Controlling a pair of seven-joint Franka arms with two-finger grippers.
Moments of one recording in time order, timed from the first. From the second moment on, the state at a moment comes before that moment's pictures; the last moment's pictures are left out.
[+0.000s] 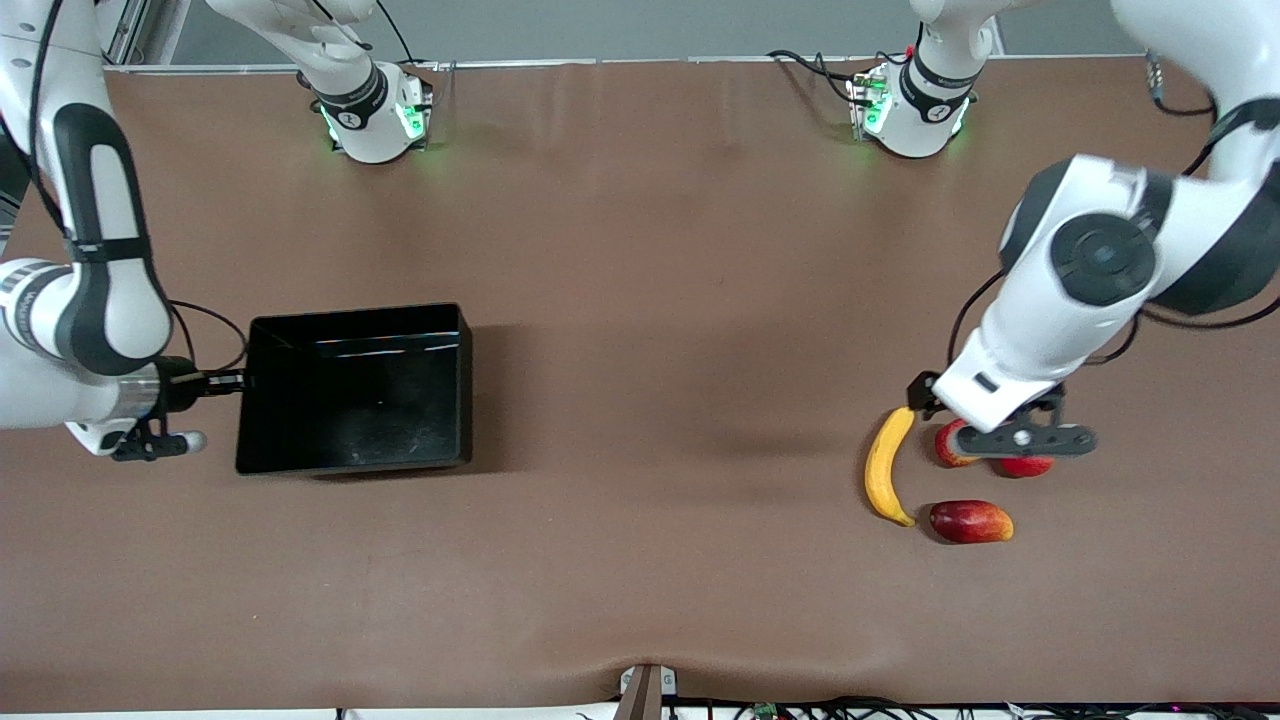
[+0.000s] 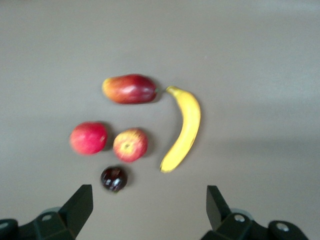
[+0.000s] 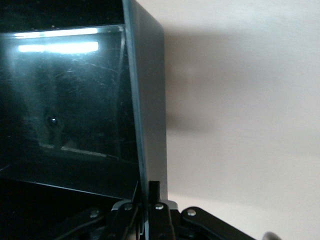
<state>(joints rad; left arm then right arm) 0.27 0.36 -0.65 -1.49 0.39 1.76 -0.41 -0.13 0.48 -0.13 -1.72 0.23 1.84 -0.41</state>
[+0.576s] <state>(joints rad) 0.28 0.10 -0.66 -1.37 0.29 1.45 -0.41 -0.29 0.50 -0.13 -1.81 0.15 1.94 -0.47</state>
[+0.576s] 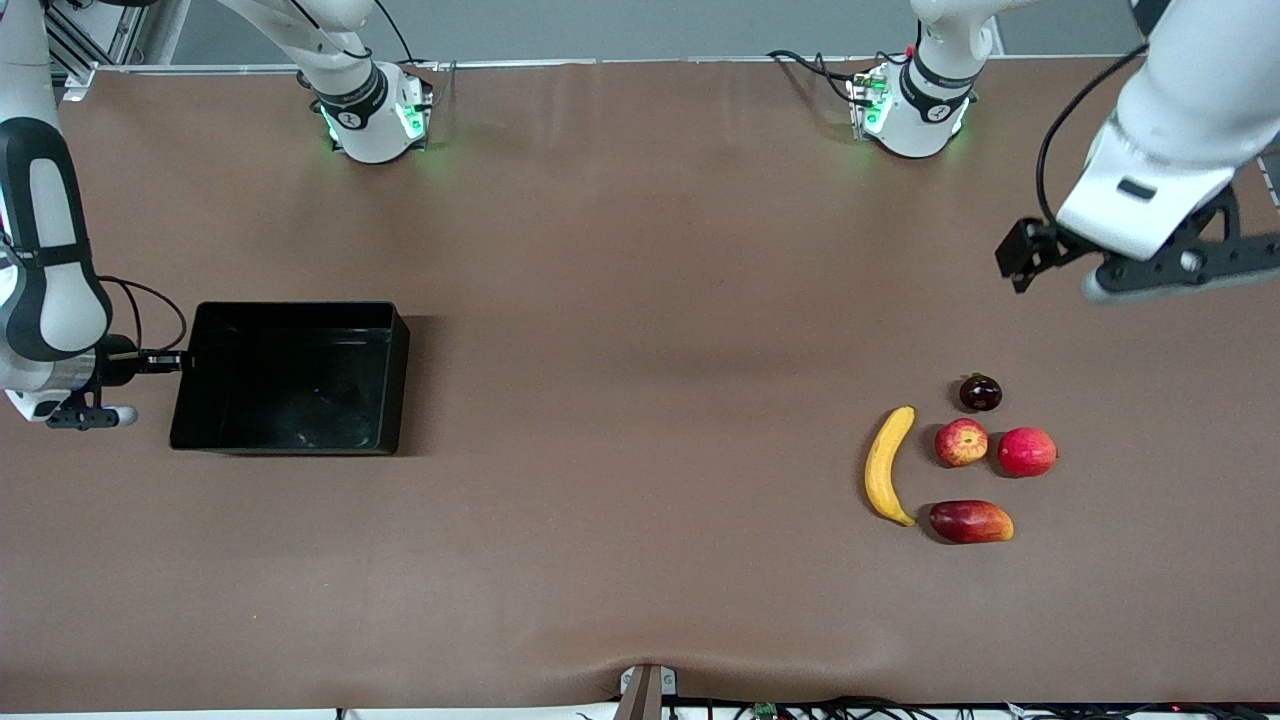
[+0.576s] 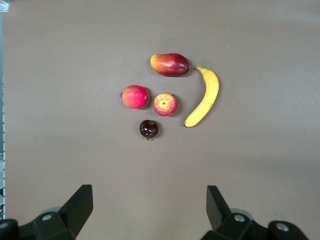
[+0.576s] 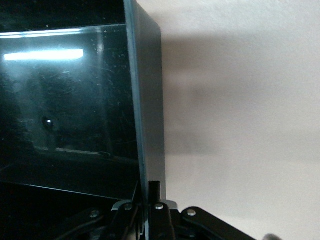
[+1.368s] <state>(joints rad) 0.24 0.05 -0.49 -1.37 0.17 1.44 -0.32 -0.20 0.49 -0.09 -1.43 0.15 1.64 -0.48</state>
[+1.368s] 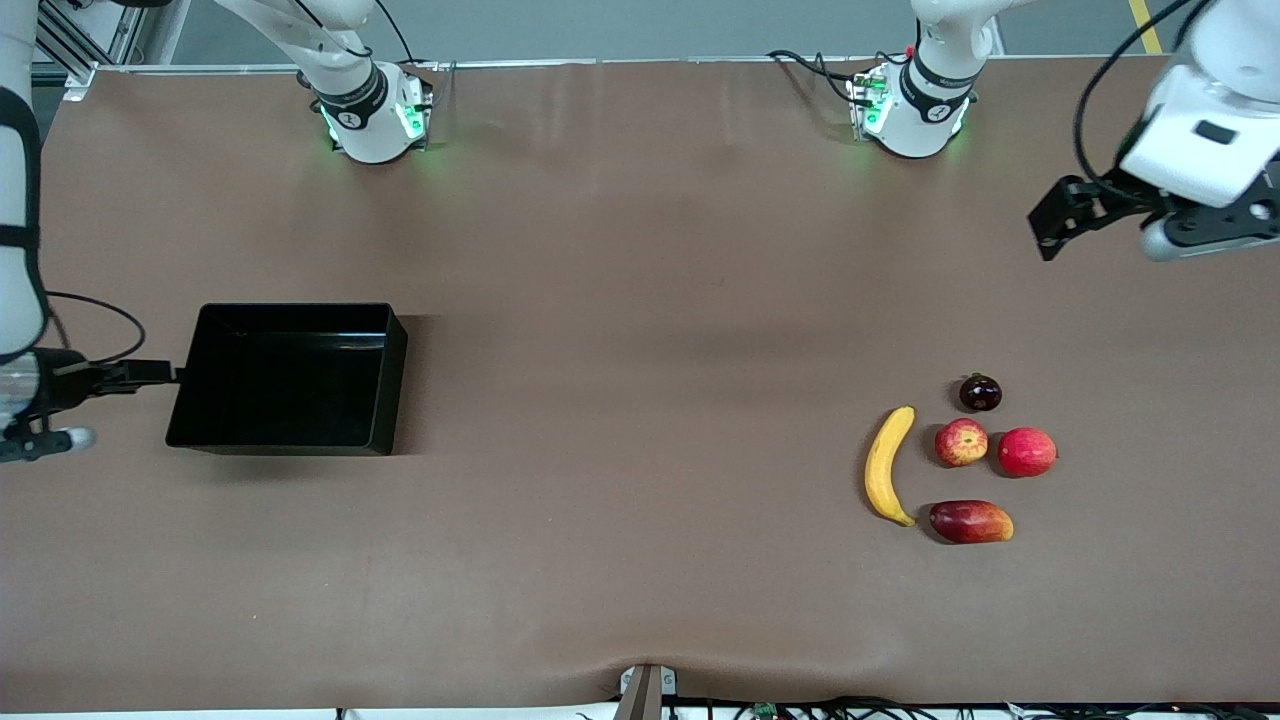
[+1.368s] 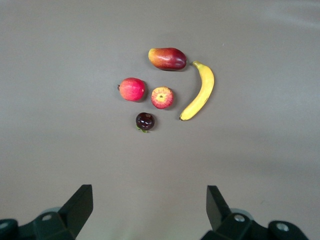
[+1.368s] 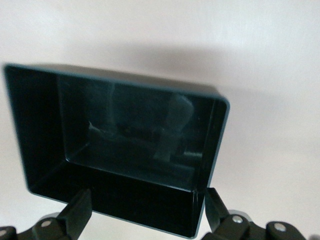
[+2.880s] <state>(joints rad) 0.01 -0.14 -0.15 -1.64 0.03 1.49 -0.14 0.01 -0.06 -0.08 -1.54 0.03 1.38 -0.05</state>
